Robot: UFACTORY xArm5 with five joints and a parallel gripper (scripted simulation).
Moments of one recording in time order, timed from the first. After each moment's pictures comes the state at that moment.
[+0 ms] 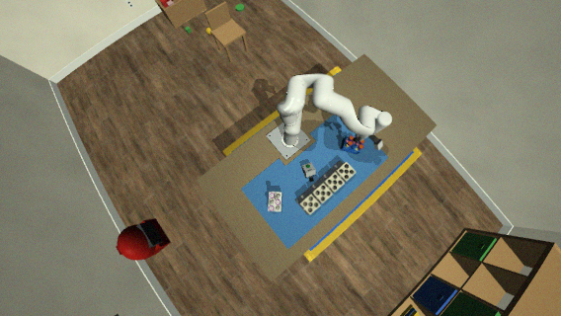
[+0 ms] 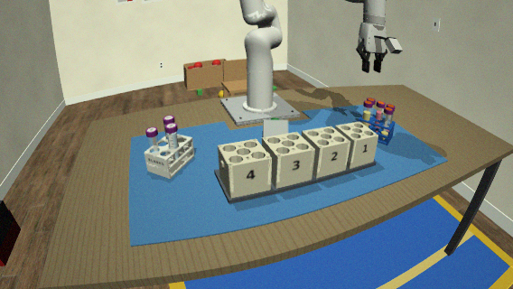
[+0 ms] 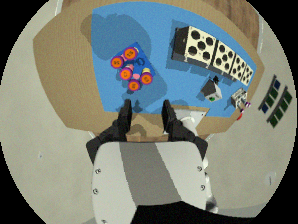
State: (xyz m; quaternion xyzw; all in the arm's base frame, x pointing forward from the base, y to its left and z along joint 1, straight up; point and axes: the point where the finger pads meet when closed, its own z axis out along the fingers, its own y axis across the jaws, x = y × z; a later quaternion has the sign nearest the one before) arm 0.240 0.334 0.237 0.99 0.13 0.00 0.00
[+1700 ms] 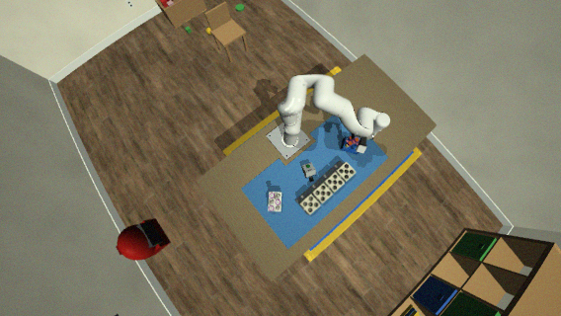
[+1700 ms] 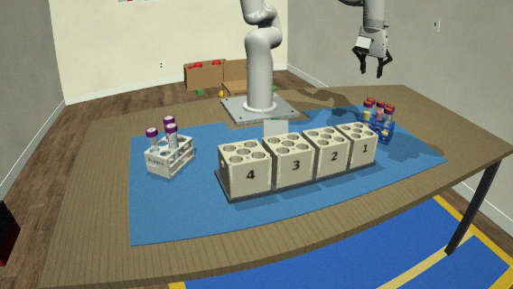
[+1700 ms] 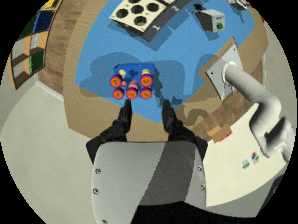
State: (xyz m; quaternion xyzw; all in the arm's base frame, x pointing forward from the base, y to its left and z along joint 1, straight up) arm 0.240 0.333 0.224 0.92 -0.38 0.00 0.00
